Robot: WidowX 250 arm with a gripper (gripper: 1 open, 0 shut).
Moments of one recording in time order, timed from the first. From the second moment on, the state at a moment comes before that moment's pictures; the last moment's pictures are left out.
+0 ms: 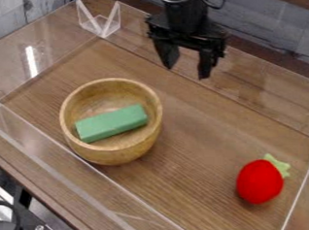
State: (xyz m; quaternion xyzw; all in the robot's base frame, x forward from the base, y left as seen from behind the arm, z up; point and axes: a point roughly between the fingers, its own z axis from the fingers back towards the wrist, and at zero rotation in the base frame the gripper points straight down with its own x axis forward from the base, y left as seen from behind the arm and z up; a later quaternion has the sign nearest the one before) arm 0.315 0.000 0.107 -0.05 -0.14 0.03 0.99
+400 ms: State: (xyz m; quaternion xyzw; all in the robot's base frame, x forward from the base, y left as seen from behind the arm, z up) arm 0.328 -0.003 0.089 -0.05 -0.15 0.01 0.99
